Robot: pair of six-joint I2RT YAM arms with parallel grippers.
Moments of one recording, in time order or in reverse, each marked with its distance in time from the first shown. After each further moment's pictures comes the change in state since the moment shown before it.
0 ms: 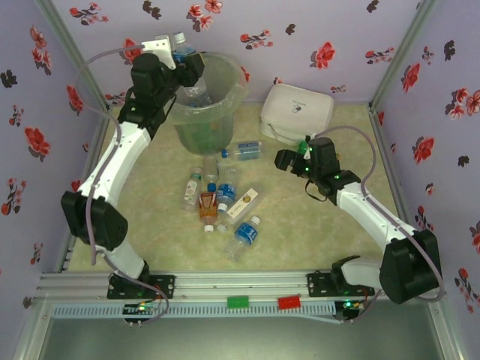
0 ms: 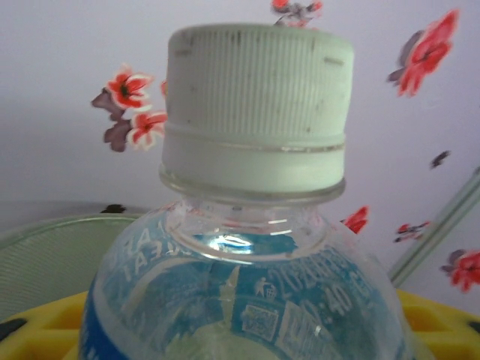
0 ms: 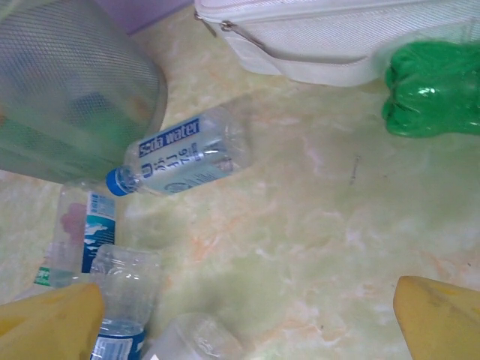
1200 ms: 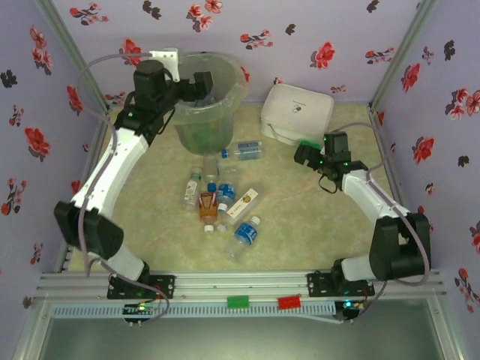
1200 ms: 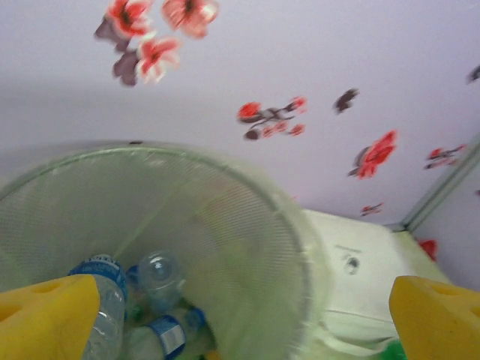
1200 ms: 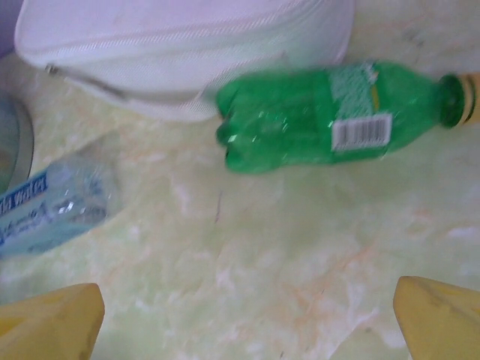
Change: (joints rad) left arm -0.060 -0.150 -0.101 -0.172 -0.026 0.092; right arm -0.223 0.159 0.079 -0.042 0.021 -0.077
